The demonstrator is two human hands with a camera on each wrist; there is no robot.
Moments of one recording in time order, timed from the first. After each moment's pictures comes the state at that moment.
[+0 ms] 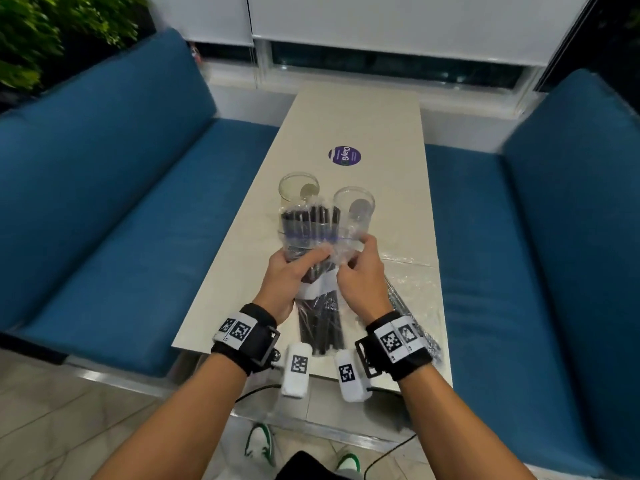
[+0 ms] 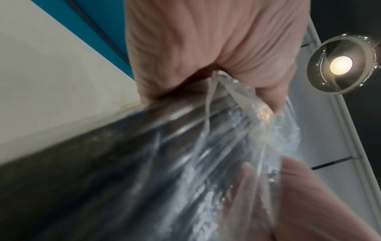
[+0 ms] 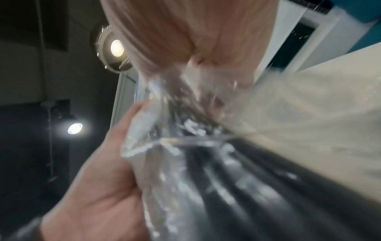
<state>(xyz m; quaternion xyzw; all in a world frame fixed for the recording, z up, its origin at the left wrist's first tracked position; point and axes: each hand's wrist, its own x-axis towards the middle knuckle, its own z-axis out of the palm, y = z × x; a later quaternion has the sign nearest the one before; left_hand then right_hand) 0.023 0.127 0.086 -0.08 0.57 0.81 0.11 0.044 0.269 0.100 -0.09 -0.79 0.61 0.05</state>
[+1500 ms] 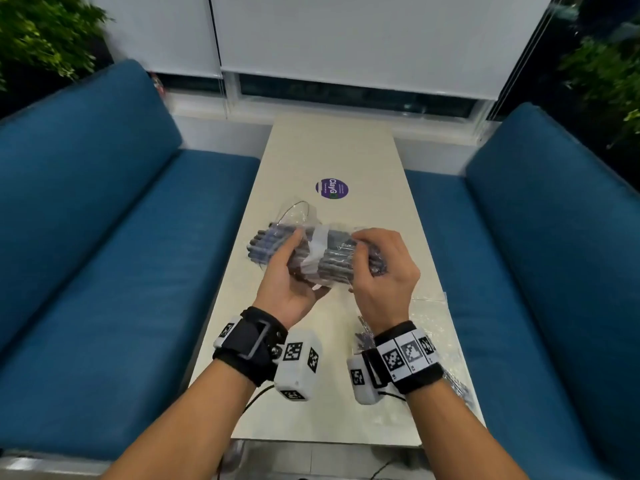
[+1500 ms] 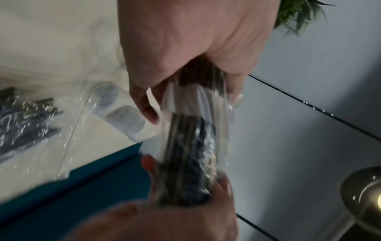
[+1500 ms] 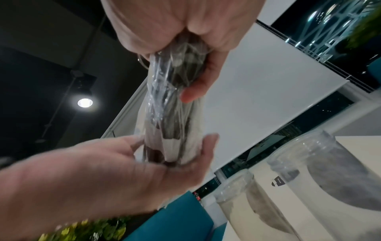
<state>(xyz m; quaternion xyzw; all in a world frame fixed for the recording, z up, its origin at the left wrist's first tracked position) -0.082 0.083 0.113 -0.11 0.34 0.90 0.26 -0.030 0.226 0.130 0.00 -0.78 0.45 0.44</state>
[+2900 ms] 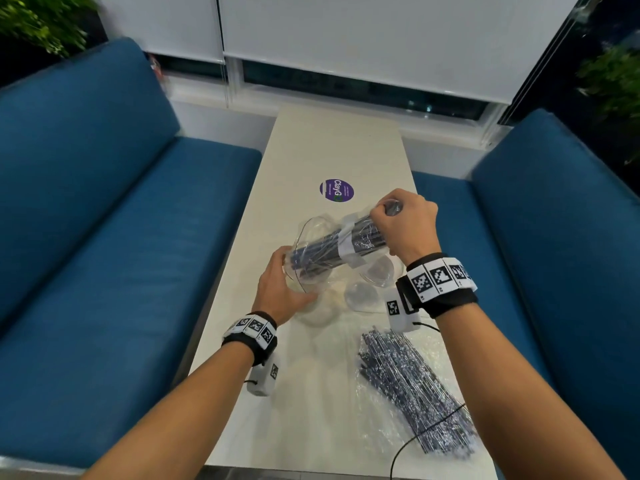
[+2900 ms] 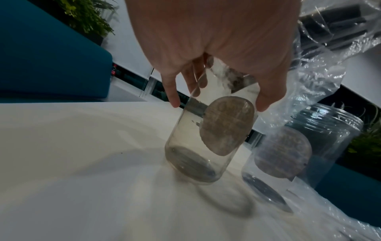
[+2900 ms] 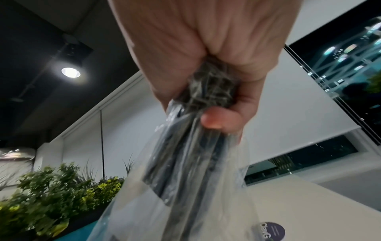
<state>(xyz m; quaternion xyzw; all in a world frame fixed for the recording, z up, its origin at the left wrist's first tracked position) -0.166 0.063 -0.013 0.07 0.84 0.54 0.00 -0.153 0.281 0.176 -0.14 -0.90 0.35 0.21</state>
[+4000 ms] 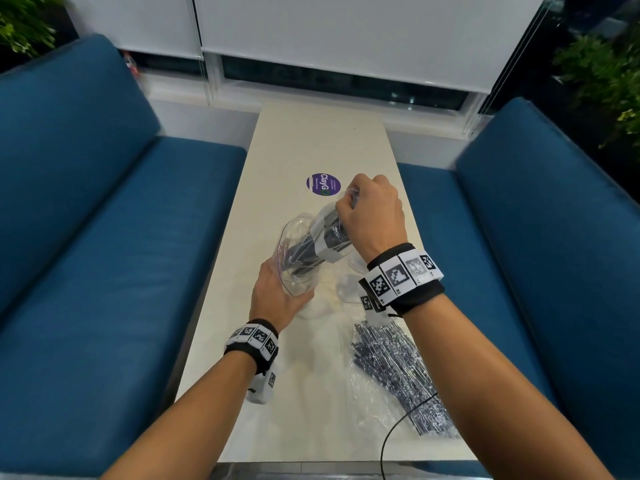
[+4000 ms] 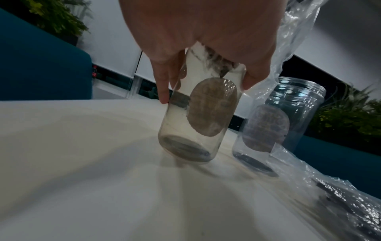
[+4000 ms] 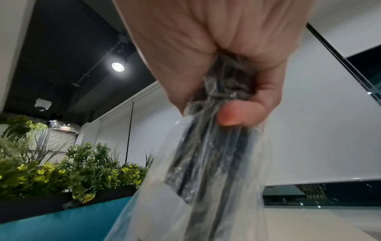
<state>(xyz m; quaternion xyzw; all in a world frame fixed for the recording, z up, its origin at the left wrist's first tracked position) -0.144 0.074 -0.020 0.07 0.86 0.50 -0.06 -0.142 0.236 0.186 -0.11 -0.94 0.22 0.23</state>
